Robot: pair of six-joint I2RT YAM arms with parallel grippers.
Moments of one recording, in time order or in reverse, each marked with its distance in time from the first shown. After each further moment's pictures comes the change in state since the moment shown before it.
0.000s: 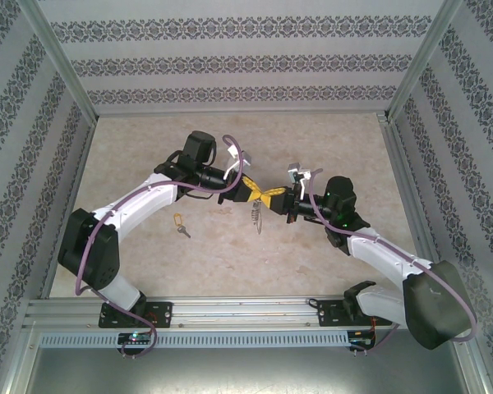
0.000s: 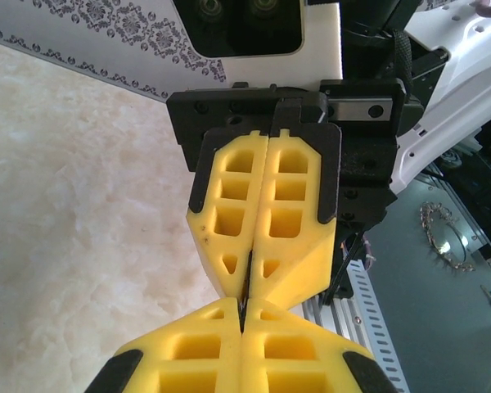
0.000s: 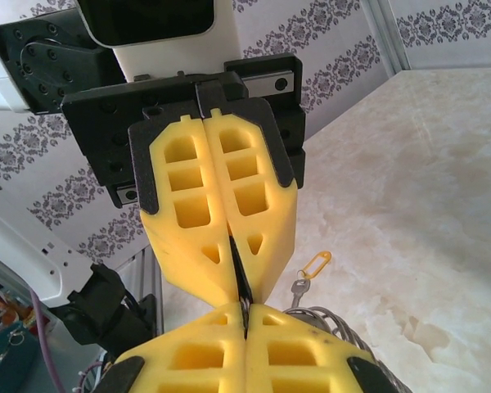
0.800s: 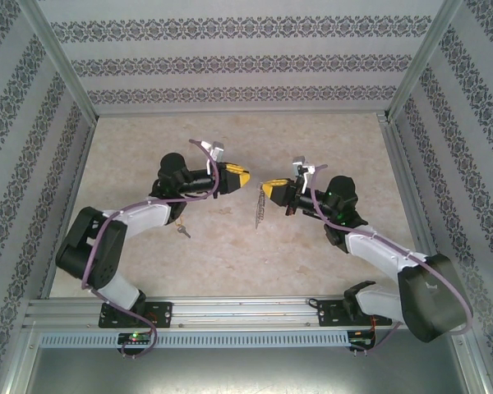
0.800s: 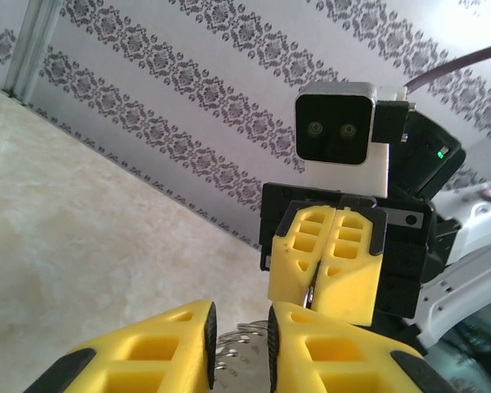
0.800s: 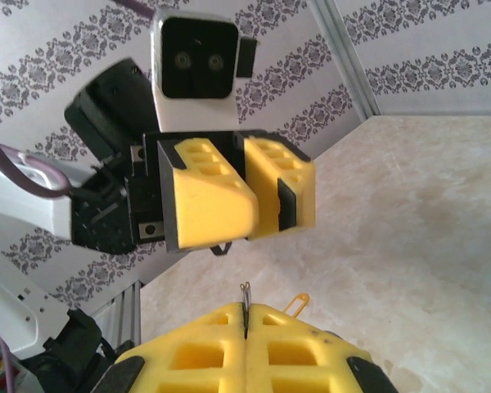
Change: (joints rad) left arm 0.092 0.022 -0.416 1.218 -0.145 -0.843; right arm -0.015 0.056 0.000 0.170 0.086 0.082
